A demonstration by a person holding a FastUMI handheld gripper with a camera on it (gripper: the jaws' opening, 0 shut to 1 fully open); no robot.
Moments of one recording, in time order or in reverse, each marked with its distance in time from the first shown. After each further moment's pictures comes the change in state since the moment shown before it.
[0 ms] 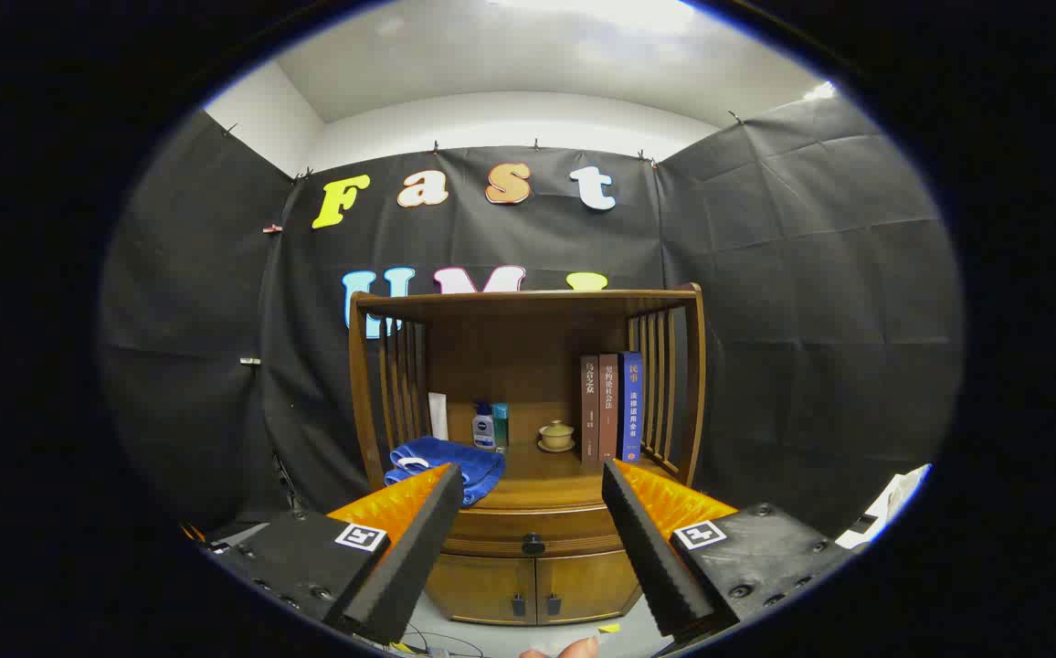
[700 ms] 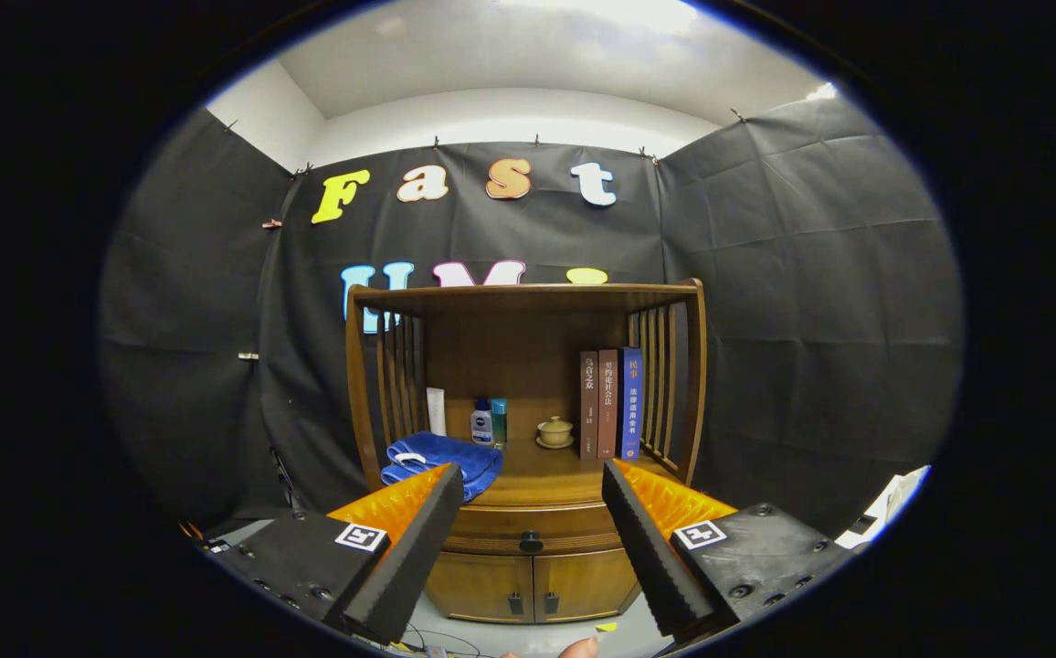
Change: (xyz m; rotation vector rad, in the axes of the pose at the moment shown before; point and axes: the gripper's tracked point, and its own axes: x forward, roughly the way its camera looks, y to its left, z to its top) arm 0.006 -0.001 -0.005 -0.007 0.011 0.000
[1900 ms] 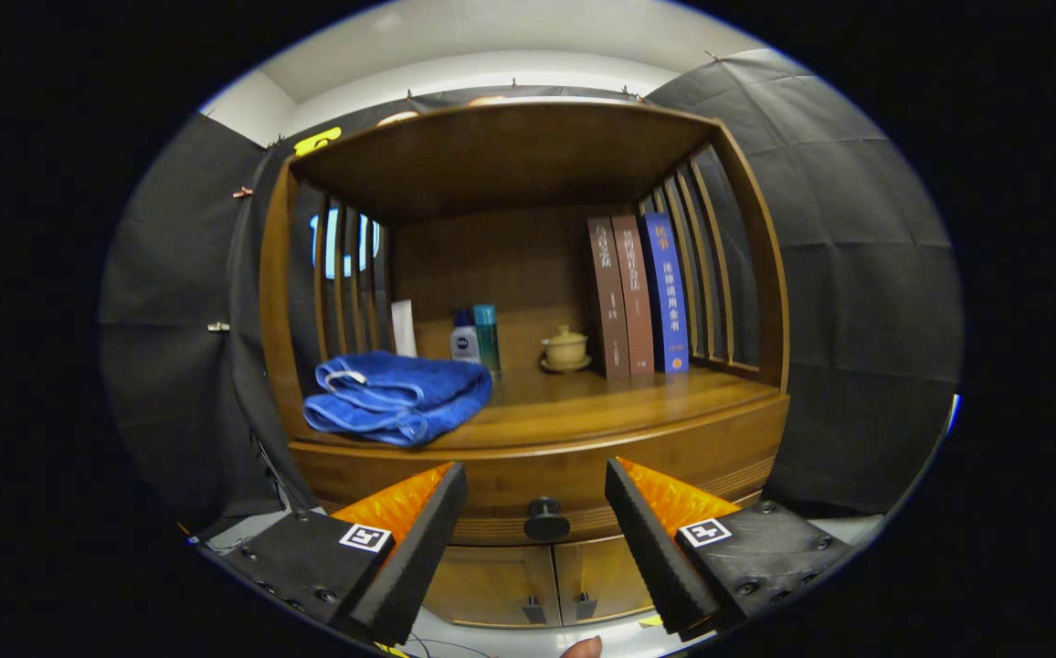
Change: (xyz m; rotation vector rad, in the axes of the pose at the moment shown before) arm 0.162 -0.001 -0.227 0.069 0.131 -0.001
